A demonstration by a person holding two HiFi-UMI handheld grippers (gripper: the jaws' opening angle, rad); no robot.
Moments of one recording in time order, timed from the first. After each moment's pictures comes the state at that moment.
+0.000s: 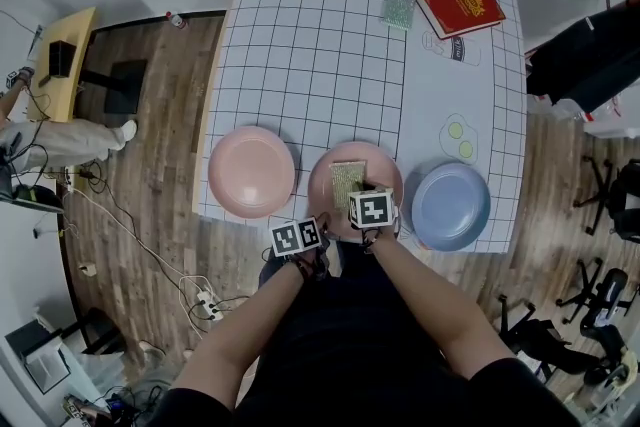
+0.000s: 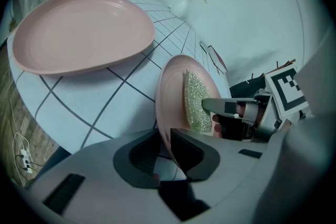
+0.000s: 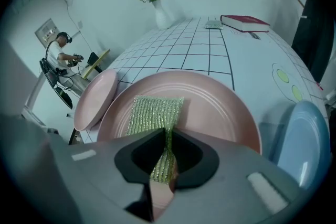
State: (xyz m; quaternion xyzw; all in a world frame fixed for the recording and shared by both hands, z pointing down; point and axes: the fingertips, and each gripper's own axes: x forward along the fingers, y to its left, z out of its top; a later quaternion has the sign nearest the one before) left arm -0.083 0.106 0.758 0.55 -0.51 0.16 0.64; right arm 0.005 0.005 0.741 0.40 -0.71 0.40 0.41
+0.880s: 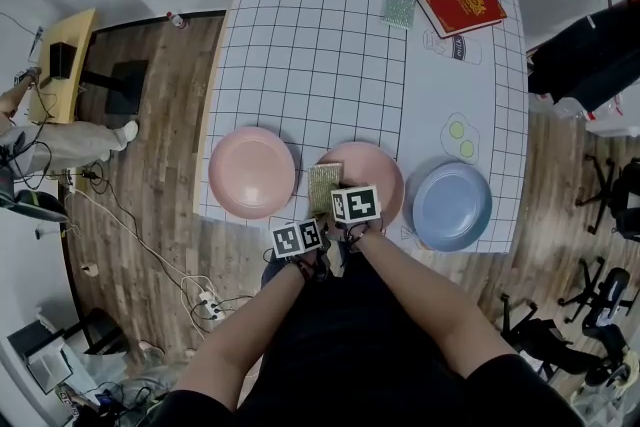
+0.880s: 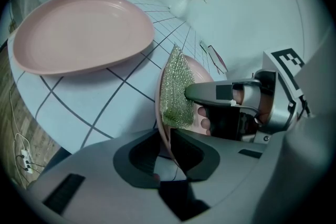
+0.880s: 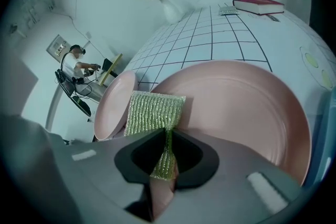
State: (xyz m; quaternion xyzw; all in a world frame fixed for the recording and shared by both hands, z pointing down) left arm -0.083 0.107 0.758 0.55 -0.51 0.16 0.64; right arm -0.060 0.018 0.741 0.33 -0.74 0.47 0.36
